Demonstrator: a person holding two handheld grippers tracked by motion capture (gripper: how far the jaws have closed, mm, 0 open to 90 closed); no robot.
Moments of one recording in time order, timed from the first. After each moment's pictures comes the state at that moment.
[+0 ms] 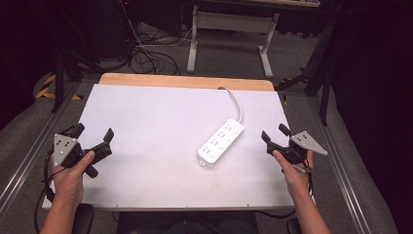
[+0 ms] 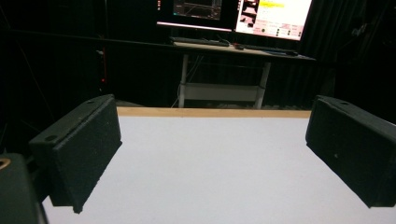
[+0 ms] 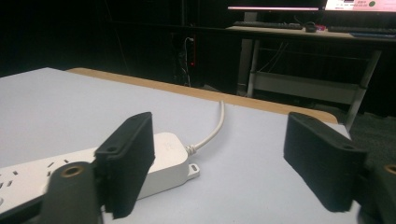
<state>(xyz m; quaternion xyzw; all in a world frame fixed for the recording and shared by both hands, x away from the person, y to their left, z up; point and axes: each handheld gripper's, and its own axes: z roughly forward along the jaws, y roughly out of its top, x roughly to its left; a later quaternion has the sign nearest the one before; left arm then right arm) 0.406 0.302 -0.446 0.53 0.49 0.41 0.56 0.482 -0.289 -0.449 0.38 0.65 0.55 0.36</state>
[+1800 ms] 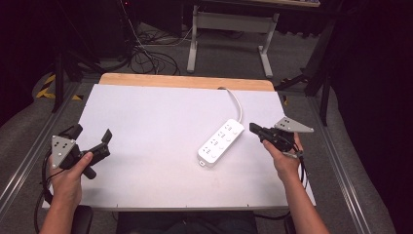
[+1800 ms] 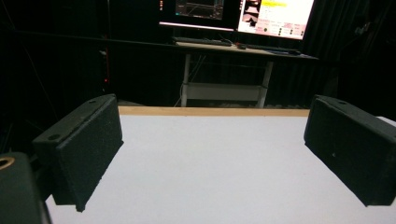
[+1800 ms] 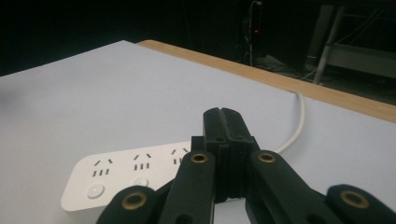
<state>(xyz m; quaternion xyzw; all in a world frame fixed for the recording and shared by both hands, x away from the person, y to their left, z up) 0.402 0.305 -0.447 0.53 0.49 0.42 0.55 0.502 -0.246 -0.415 0.32 0.75 0.54 0.23</state>
